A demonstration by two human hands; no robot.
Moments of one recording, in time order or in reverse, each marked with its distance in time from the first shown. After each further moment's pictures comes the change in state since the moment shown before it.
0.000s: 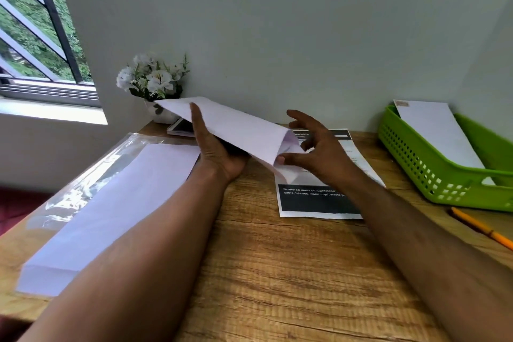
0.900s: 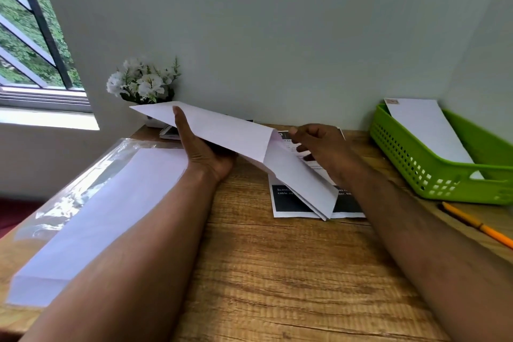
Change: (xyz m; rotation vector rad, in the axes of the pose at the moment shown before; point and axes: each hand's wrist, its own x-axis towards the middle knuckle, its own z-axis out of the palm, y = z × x) left_hand -0.001 0.007 0.002 -0.014 0.054 0.088; right_hand 0.008 0.002 -0.014 0.182 0.125 0.332
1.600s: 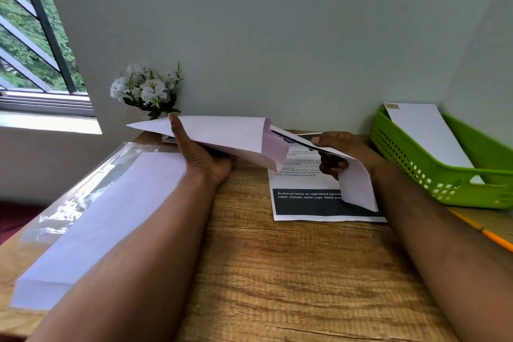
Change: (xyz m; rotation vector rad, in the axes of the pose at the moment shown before) left_hand 0.007 0.004 -0.007 -0.066 0.052 0.039; right_hand -0.002 0.004 -0.036 0.384 -0.239 0.140
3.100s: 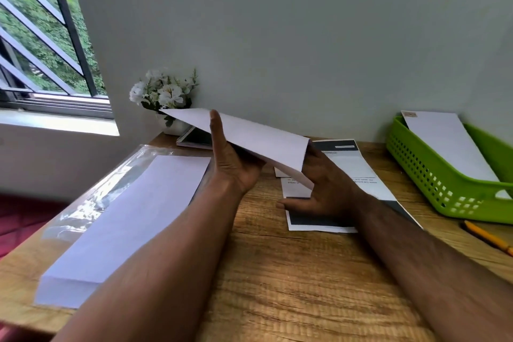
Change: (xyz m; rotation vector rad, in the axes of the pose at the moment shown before) left_hand -0.028 -0.014 0.028 0.210 -0.057 -0.045; right_hand -0.006 0.029 0.044 -1.246 -0.196 -1.007
